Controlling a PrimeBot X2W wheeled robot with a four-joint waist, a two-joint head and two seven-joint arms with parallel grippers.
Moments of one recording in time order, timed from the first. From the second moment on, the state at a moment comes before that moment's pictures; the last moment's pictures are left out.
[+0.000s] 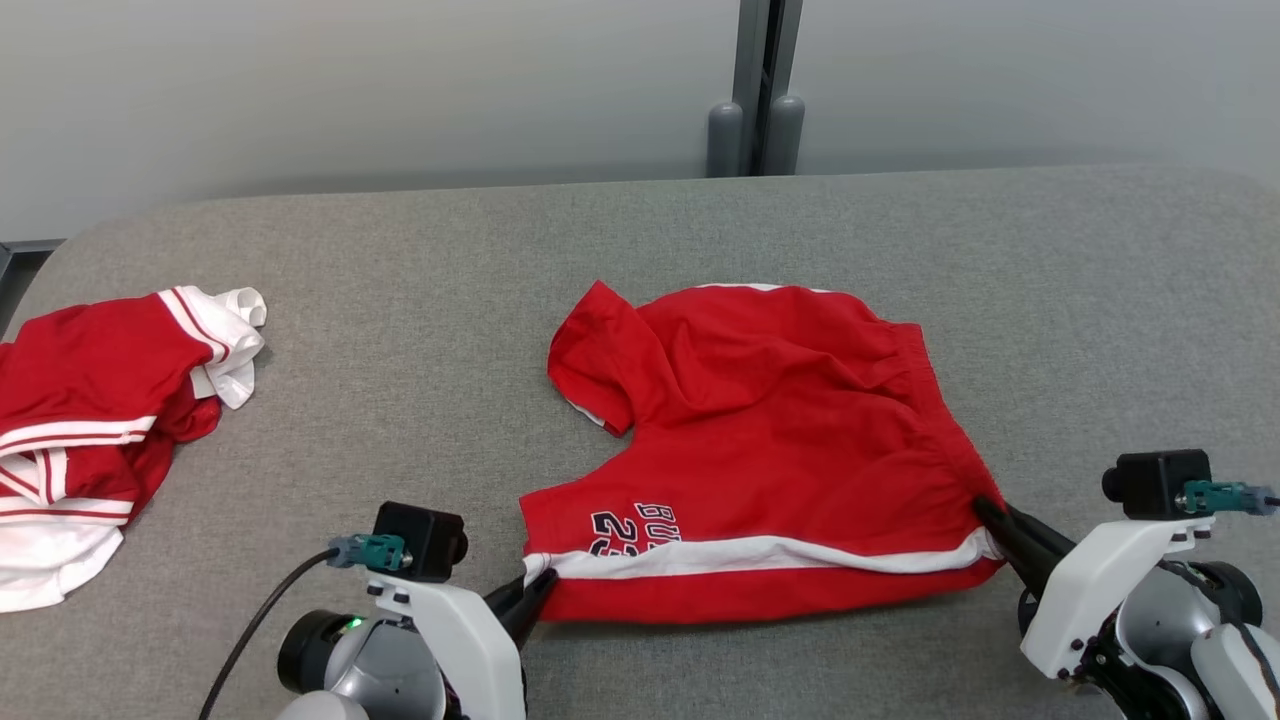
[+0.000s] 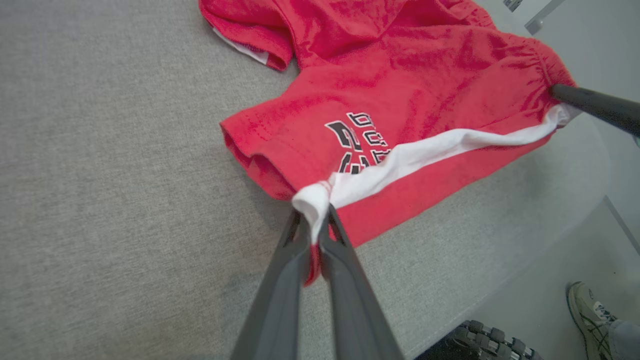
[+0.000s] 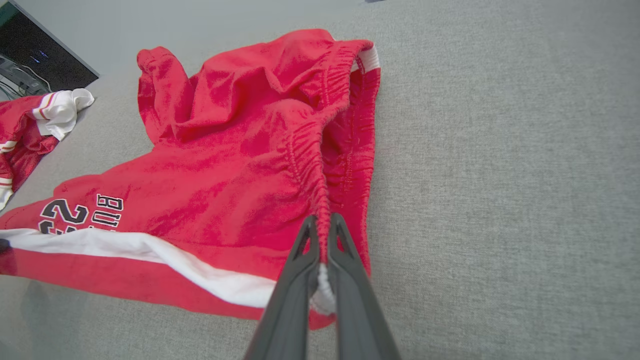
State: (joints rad) left arm -0.12 0.30 -0.52 0.00 -0.69 0.07 0.47; right arm -0.19 -0.35 0.31 0.22 0.70 0.13 0.30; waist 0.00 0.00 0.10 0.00
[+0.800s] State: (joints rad) left arm -1.14 0.32 -0.44 0.32 -0.63 -0.11 0.58; right arm -0.93 -0.33 0.18 0.24 1.00 0.13 0.39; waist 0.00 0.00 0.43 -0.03
